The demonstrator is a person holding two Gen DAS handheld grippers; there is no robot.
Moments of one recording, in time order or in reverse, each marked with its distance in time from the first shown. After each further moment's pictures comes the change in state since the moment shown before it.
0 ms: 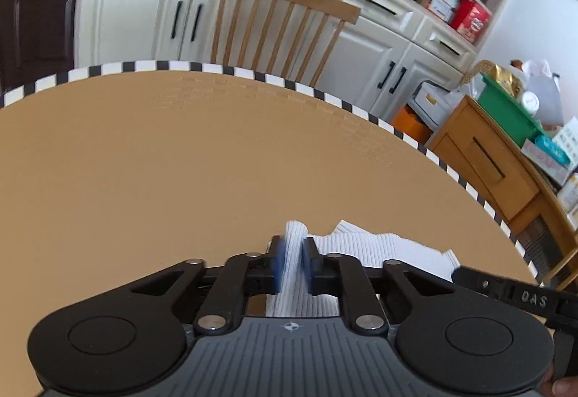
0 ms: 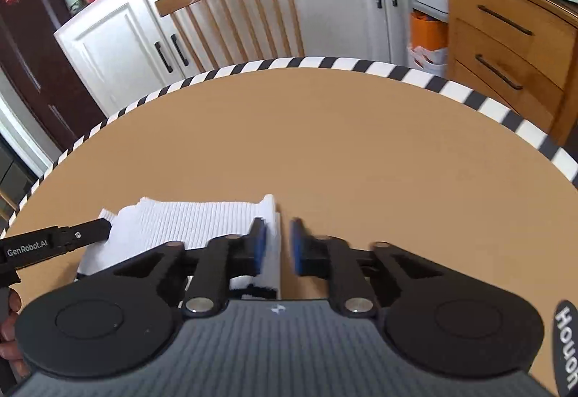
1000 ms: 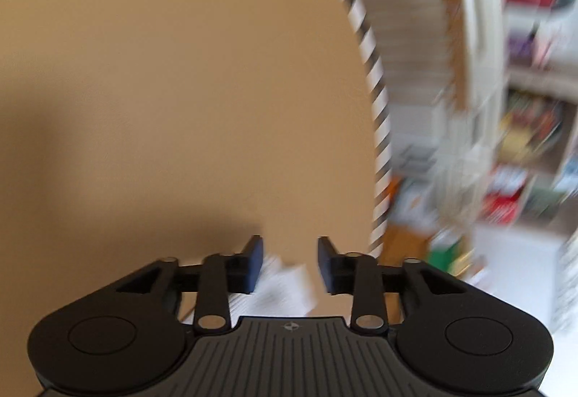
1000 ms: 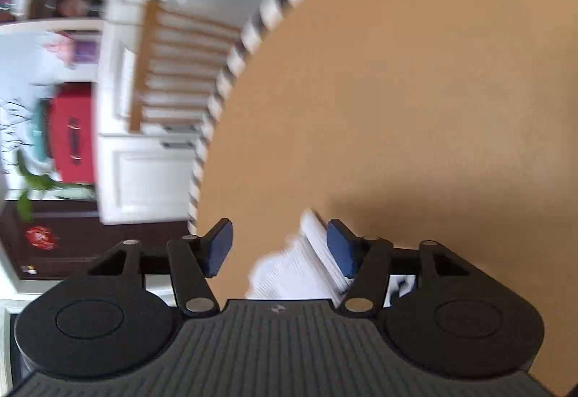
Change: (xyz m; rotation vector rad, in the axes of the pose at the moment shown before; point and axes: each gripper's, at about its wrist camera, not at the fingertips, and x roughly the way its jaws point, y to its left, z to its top) left arm 0.024 0.123 0.039 -1.011 0.199 -0.282; right arm -0.003 -0.076 0.000 0.845 0.085 0.364
